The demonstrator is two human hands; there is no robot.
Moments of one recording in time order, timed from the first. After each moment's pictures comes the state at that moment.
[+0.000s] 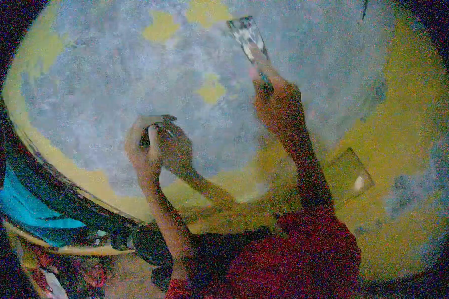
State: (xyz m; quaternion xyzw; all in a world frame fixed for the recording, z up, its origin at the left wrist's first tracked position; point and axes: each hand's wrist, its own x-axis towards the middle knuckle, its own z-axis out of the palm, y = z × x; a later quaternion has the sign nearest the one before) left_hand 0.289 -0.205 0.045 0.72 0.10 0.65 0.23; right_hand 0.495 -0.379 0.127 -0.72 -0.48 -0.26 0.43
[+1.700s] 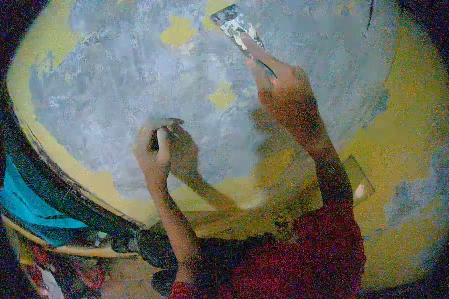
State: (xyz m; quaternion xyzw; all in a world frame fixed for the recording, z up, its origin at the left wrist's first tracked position) left_hand 0.287 -0.204 0.044 0.69 0.11 0.66 0.26; right_hand 0.468 -0.369 0.175 -0.67 -0.56 -0.27 0.40
